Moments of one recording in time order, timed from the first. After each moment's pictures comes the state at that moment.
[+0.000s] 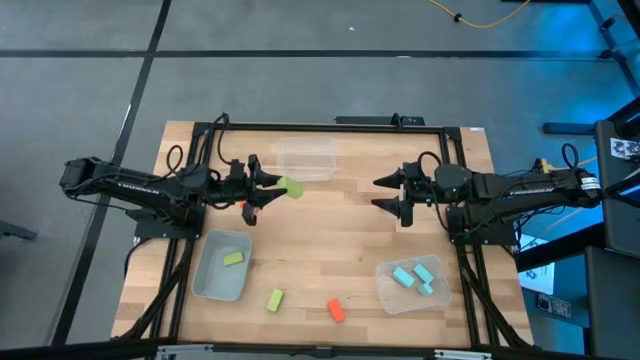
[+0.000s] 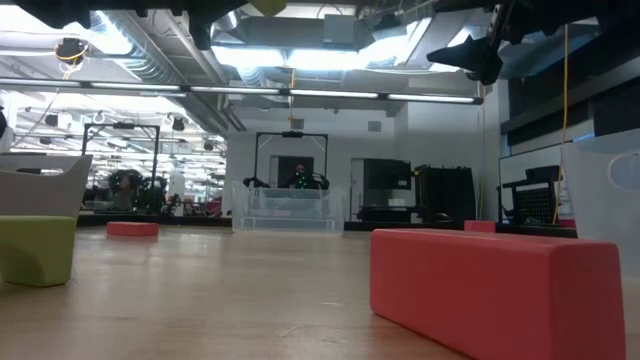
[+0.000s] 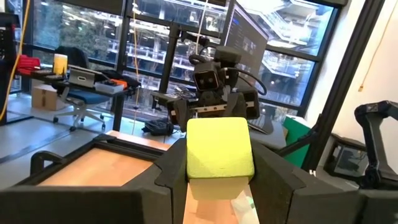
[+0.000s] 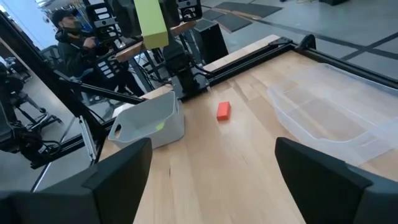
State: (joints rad) left arm -0.03 0.89 0.47 0.64 -0.15 -0.21; right arm 0.02 0.85 0.59 0.03 0.10 0.44
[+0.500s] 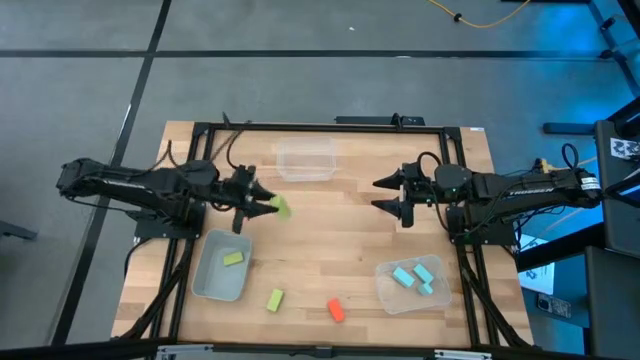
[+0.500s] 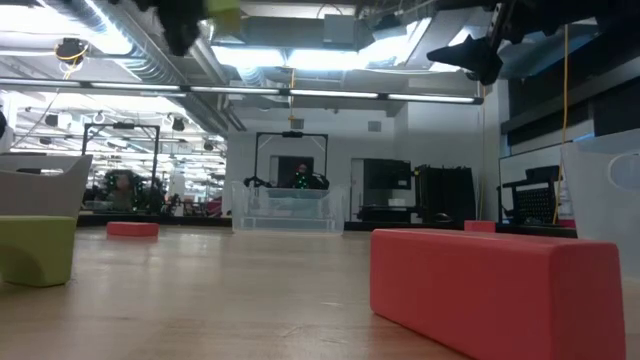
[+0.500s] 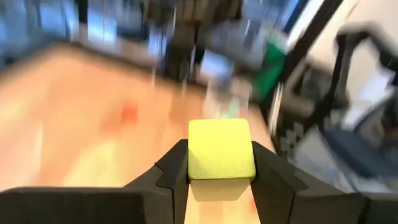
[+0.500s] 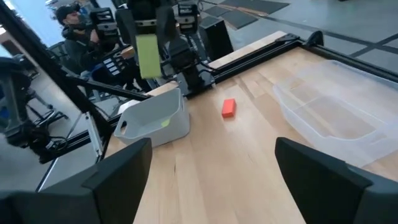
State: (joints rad) left arm -0.05 0.79 0.64 -0.02 0.05 -0.36; right arm 0.02 0.85 0.59 0.03 0.07 0.44
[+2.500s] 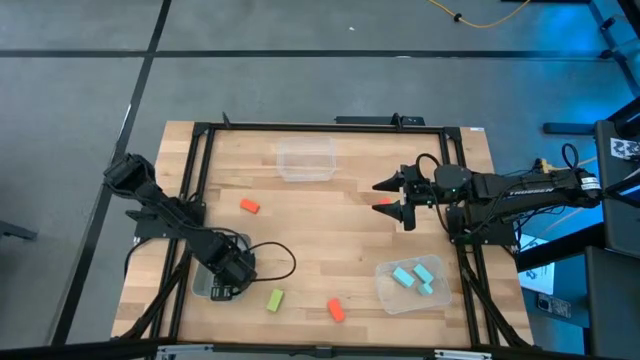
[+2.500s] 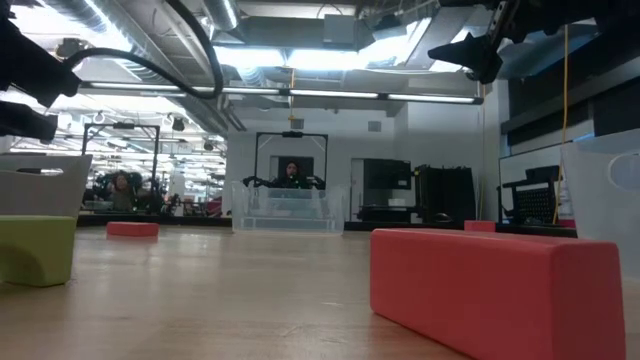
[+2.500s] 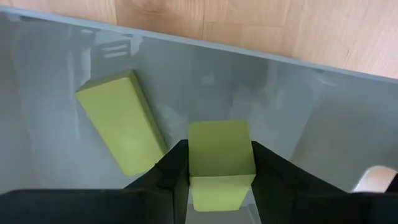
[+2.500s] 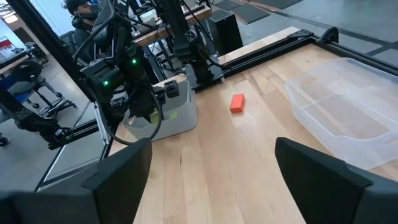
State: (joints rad) left arm -0.64 1.50 0.84 -0.81 0.14 -0.72; right arm 0.02 0.85 0.59 0.02 0.02 0.41
